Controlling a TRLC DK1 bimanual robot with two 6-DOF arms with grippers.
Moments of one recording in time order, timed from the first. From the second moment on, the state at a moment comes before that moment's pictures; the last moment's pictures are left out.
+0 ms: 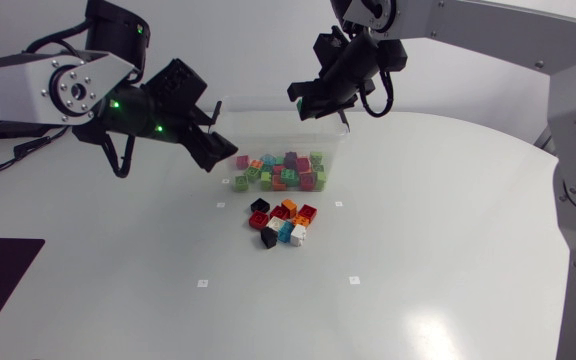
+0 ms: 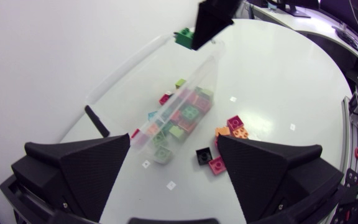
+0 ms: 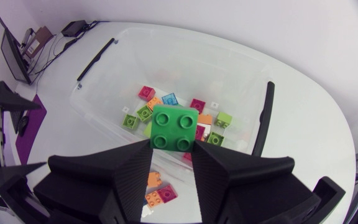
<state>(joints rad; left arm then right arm) -0.30 1.60 1.23 -0.34 0.28 0.56 0.40 2.17 2.11 -0.88 -0.17 0.03</state>
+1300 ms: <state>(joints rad) -0.38 1.91 1.22 -0.48 0.38 1.21 0.37 1.72 1.51 -0.65 -0.22 -0.15</state>
